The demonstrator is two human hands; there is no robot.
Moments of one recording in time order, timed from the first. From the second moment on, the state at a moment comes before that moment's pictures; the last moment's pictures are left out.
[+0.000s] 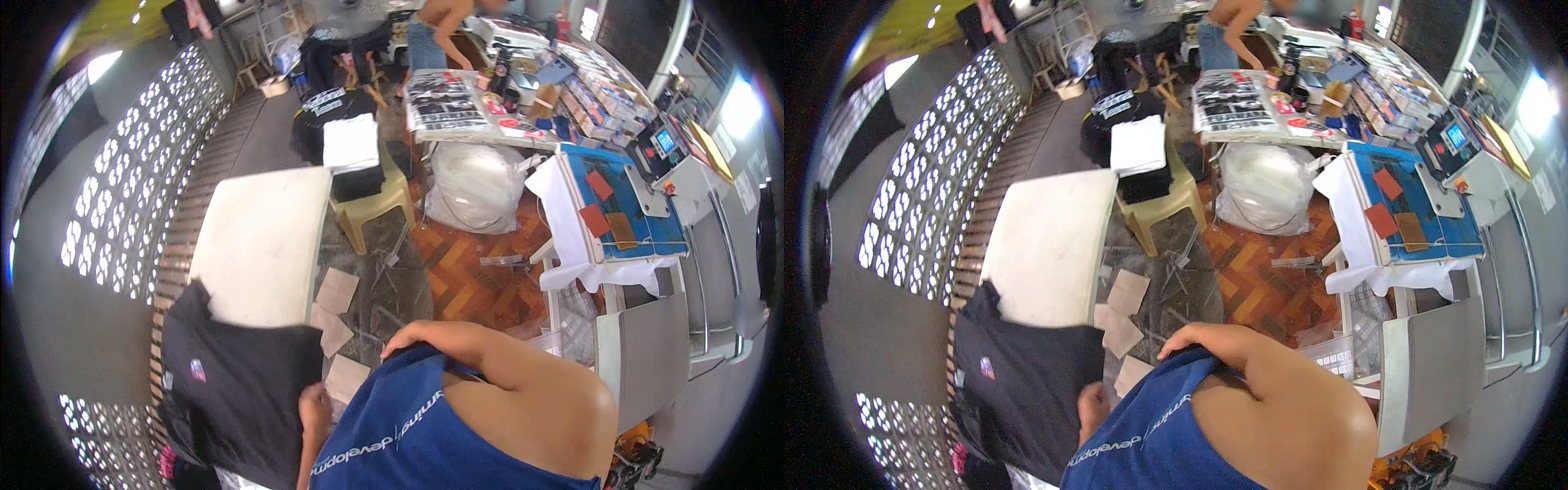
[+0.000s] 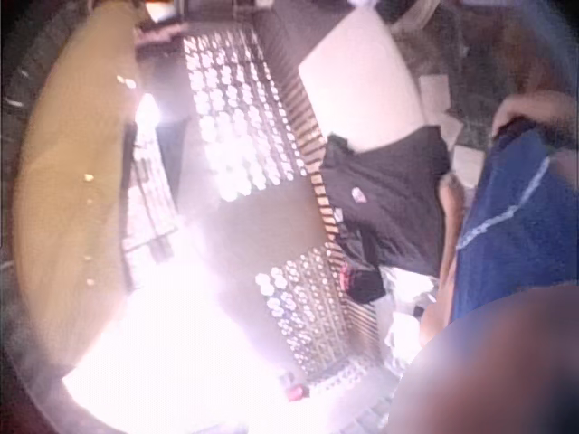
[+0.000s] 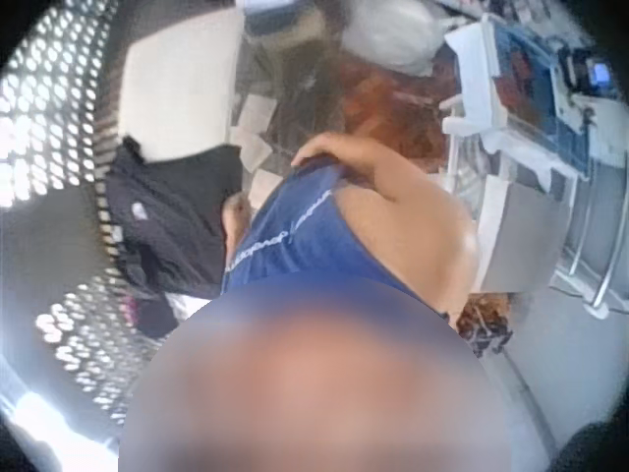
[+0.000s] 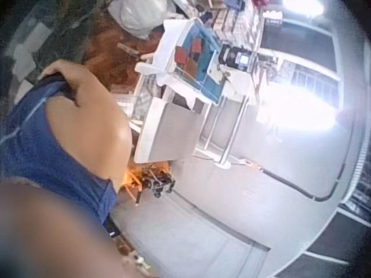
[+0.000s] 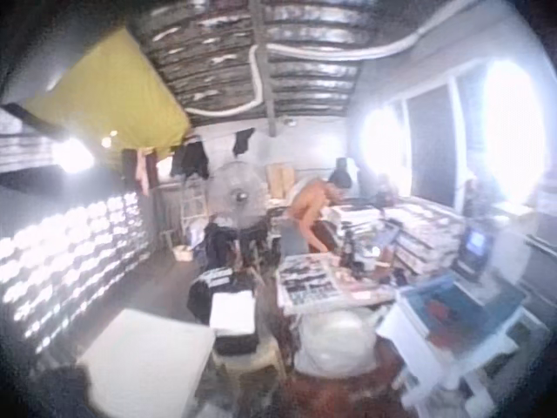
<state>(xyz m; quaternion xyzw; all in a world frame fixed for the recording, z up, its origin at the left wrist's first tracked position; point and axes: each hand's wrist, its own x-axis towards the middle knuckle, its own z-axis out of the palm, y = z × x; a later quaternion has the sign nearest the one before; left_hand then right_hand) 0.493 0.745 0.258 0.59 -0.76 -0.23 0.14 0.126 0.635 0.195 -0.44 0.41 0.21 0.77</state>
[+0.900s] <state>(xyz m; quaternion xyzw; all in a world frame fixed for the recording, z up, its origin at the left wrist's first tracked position) 0.153 0.489 0.145 0.48 -0.69 -0.52 -0.15 -0.217 0.626 0.176 -0.55 0.53 -0.10 0.63</state>
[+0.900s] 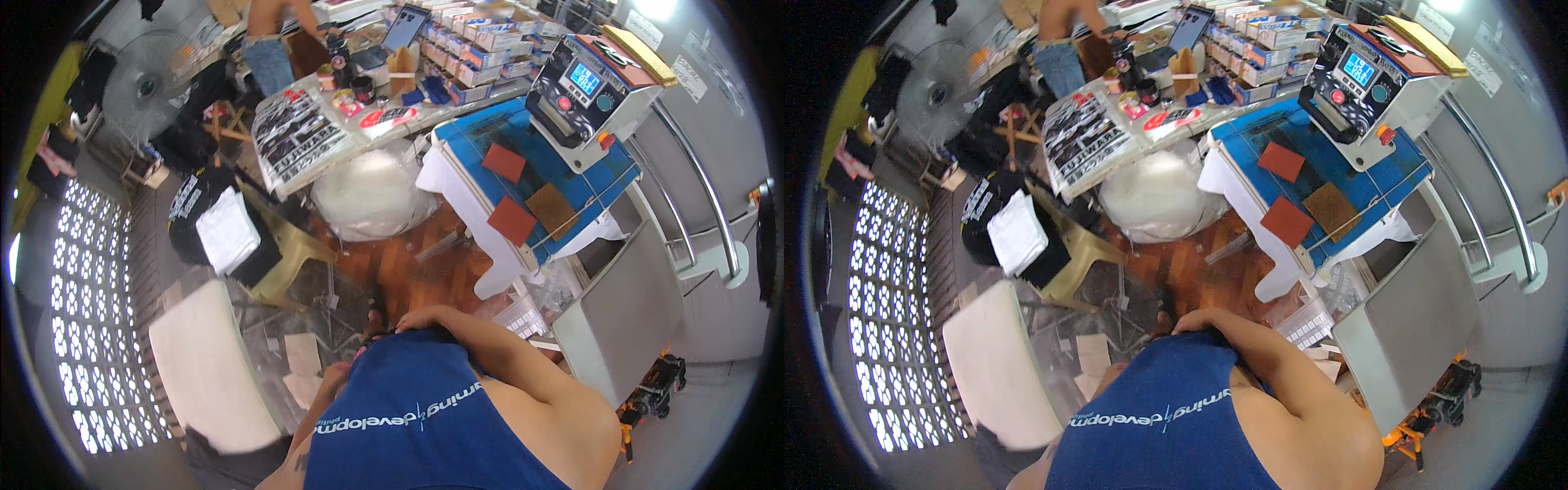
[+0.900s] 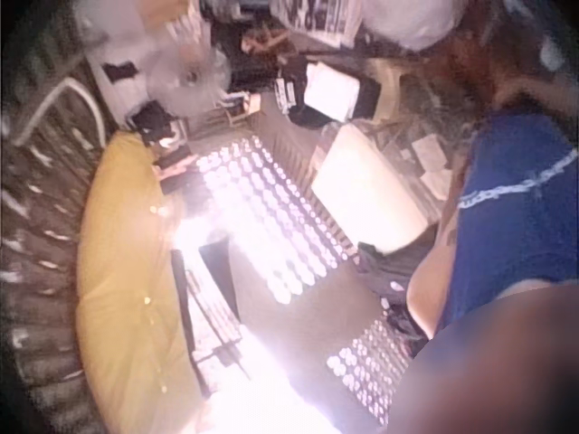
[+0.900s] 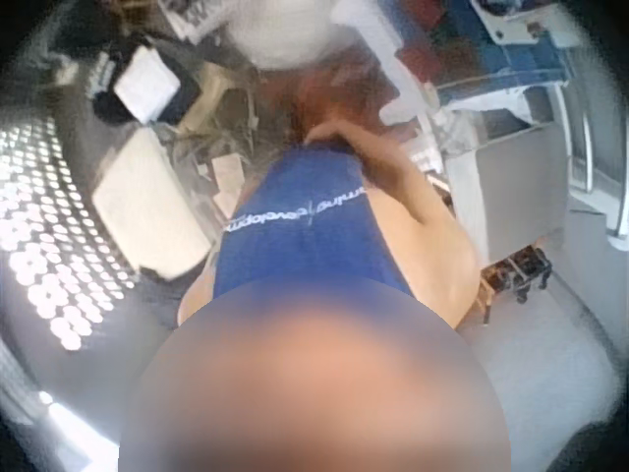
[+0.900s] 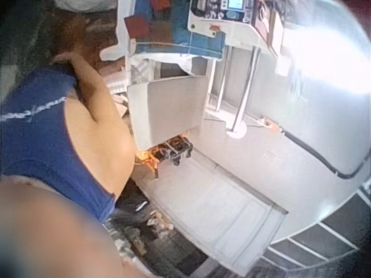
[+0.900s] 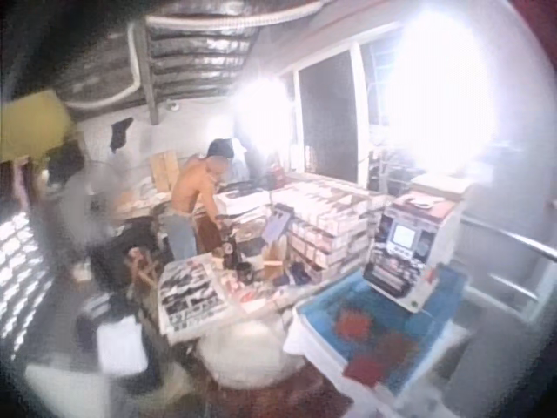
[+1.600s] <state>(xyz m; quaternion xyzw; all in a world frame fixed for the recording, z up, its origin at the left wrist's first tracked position) -0.090 0.131 0.115 0.51 -0.68 -0.47 -0.23 -0.480 0.630 0.564 -0.04 0.97 -0.03 -0.22</state>
